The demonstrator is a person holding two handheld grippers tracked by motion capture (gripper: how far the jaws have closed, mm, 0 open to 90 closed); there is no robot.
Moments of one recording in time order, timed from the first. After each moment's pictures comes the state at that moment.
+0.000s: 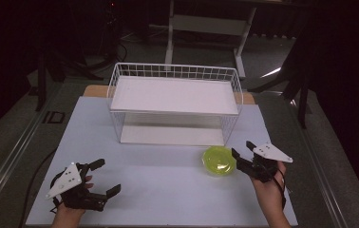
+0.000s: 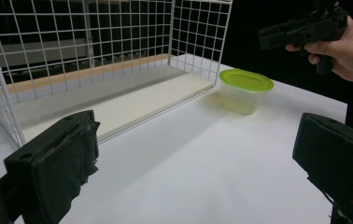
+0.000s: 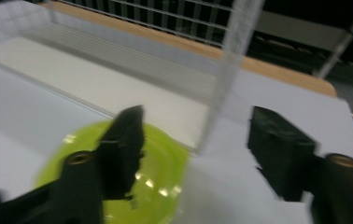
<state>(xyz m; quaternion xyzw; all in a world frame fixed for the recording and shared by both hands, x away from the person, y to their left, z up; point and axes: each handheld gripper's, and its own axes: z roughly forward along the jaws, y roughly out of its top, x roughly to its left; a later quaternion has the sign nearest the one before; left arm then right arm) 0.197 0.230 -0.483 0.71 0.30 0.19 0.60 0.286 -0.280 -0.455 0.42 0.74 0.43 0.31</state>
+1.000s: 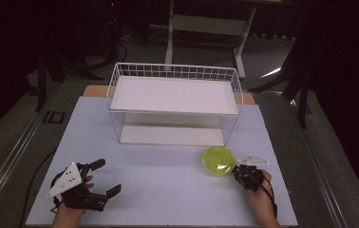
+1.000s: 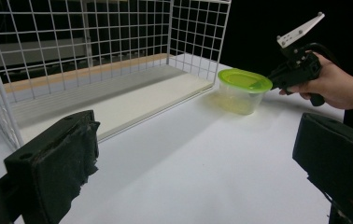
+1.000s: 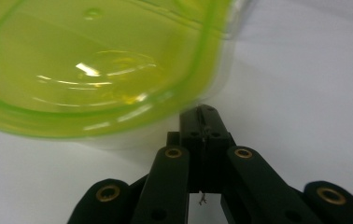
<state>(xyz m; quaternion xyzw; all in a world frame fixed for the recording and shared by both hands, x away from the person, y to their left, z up) 0.198 0.230 -0.483 0.71 0.30 0.19 0.60 0.293 -0.273 -0.528 0.45 0.80 0.32 0.22</state>
